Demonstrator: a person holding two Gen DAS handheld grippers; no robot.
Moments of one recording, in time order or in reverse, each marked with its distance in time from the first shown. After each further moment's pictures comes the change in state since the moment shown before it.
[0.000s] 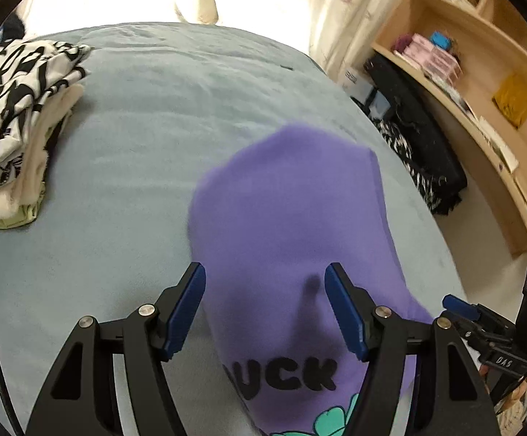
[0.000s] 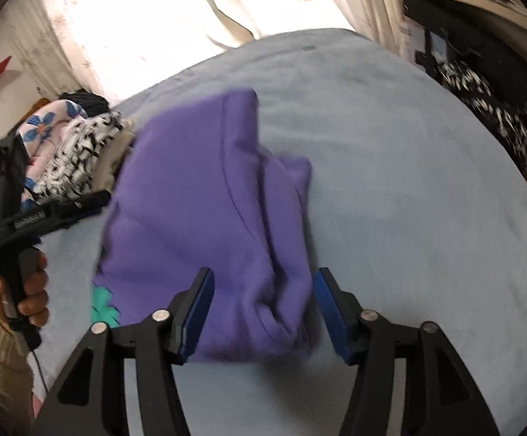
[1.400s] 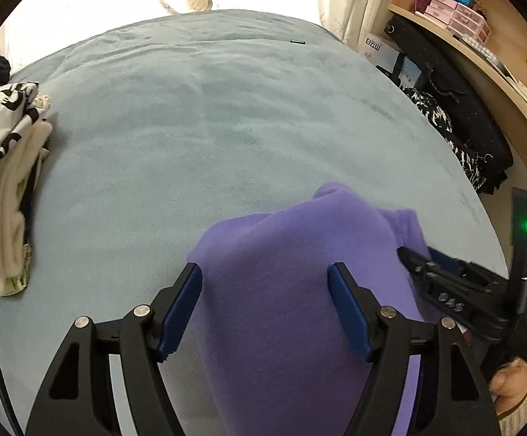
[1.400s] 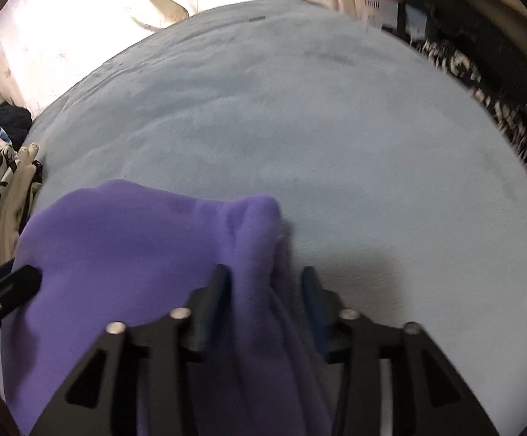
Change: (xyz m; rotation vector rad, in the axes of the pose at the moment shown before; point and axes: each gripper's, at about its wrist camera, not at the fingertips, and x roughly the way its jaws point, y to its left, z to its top) left arm 0.095 -0.046 0.063 0.113 0.096 0.190; right arm 0.145 -0.019 0.080 0.120 0.087 -0.237
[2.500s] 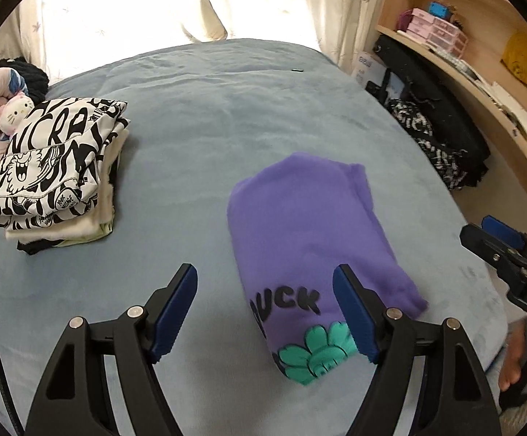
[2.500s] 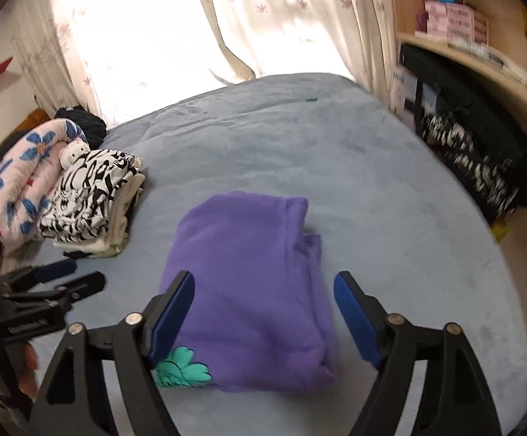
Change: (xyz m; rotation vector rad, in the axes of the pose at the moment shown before) left arm -0.201 -0.003 -0.076 0.005 -0.047 0.040; right arm -0.228 0.036 -0.054 -0.173 -0.190 0.086
